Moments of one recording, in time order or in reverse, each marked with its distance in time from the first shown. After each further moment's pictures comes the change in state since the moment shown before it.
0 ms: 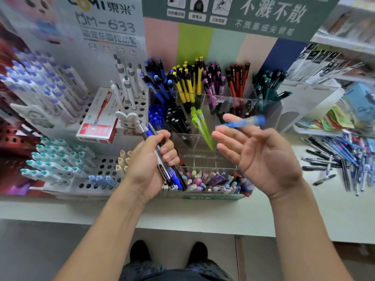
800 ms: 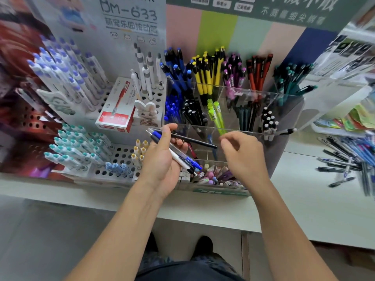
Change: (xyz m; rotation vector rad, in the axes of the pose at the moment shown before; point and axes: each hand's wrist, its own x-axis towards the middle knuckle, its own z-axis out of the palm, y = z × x) left_hand -0.004 -0.011 -0.013 -0.021 0.271 0.066; right_hand 0.038 0.066 -0.007 -1.309 0.448 -0.231
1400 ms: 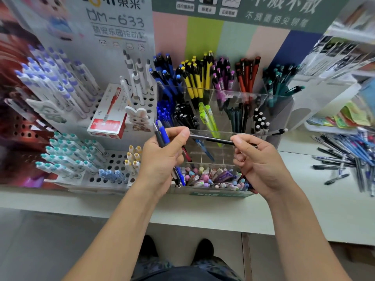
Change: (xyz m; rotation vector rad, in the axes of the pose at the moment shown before) left_hand -0.004 0.002 0.012 0.387 -0.138 0.189; right_hand -0.010 0.007 -0.040 1.030 -0.185 0.286
